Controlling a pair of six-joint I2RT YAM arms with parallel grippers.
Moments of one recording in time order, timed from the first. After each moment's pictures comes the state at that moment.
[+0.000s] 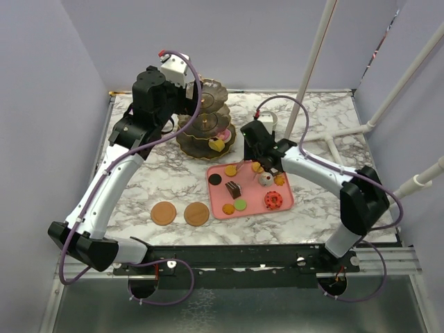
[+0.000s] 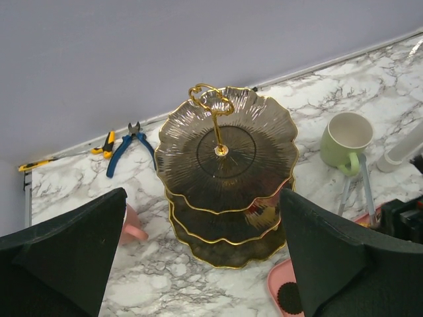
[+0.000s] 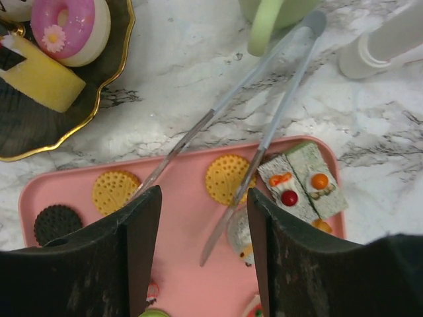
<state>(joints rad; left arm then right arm) -0.43 1.34 1.60 -0.45 -0.13 0.07 0.72 1.62 1.21 -0.41 0.50 0.50</state>
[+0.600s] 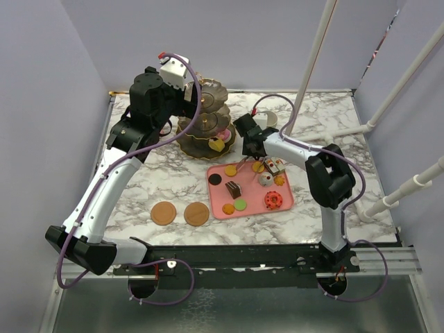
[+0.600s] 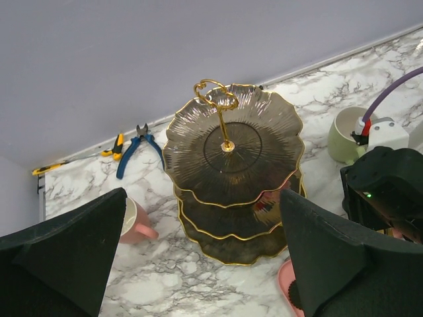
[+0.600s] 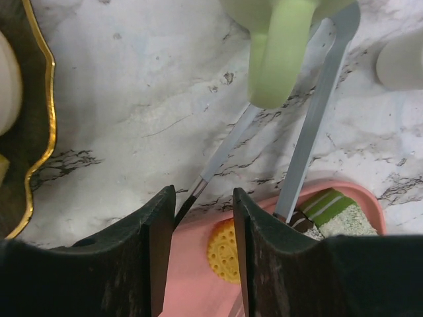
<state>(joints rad) -0.43 1.31 1.57 -0.45 -0.13 0.11 0.63 2.01 1.49 -0.49 0.49 0.61</state>
